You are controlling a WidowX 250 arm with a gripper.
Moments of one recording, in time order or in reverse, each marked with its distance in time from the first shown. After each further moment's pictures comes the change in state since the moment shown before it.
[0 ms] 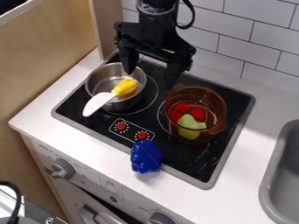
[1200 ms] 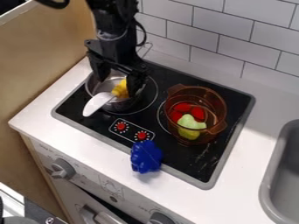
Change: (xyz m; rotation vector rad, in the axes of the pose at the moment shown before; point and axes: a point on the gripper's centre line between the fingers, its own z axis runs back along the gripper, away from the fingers) arm 0.006 0.060 -0.061 -0.008 -0.082 -0.095
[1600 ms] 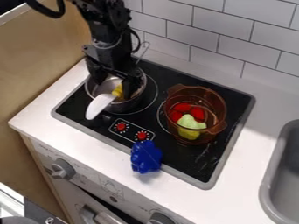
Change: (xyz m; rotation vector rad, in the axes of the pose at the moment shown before) arm 0.001 0.006 -0.016 0.000 -0.033 -0.019
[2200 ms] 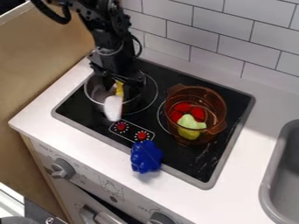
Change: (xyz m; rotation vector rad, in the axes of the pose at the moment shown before) arm 0.003 -0.003 -0.015 -0.046 0.010 -0.002
